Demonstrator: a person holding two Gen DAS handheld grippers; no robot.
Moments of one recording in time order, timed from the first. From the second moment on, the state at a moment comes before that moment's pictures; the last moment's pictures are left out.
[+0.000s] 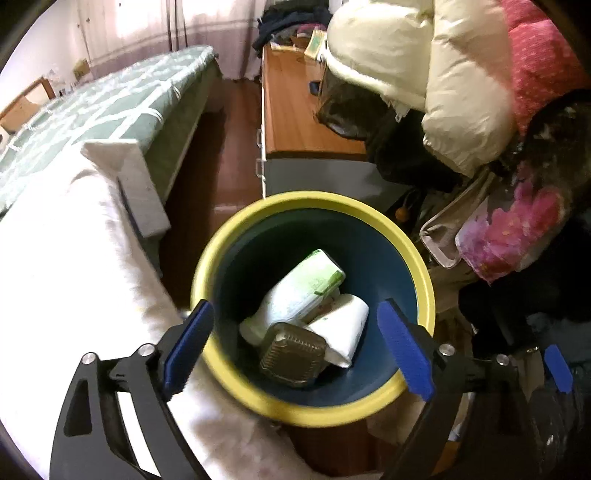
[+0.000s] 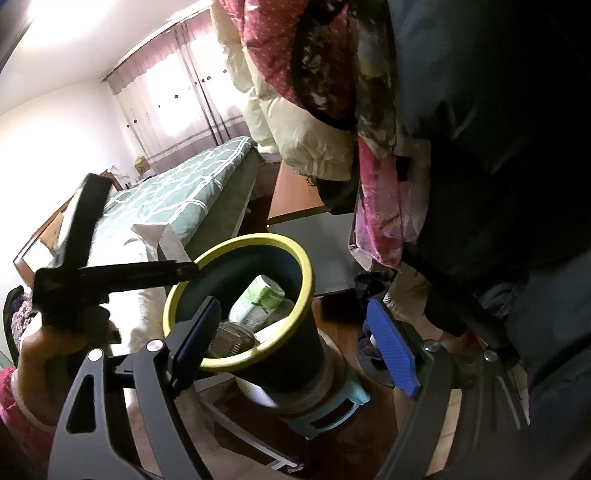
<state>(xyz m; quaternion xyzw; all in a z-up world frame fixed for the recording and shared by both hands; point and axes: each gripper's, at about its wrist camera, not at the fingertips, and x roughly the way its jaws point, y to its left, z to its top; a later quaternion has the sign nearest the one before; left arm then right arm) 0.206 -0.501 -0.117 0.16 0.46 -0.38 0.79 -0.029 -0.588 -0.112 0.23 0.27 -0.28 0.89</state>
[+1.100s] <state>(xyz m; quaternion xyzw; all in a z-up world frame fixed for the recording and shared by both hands) 0.022 -0.026 0.002 -0.02 0.26 -0.06 0.96 0.003 -0.406 -0.033 0.08 0.25 -0.06 0.96</state>
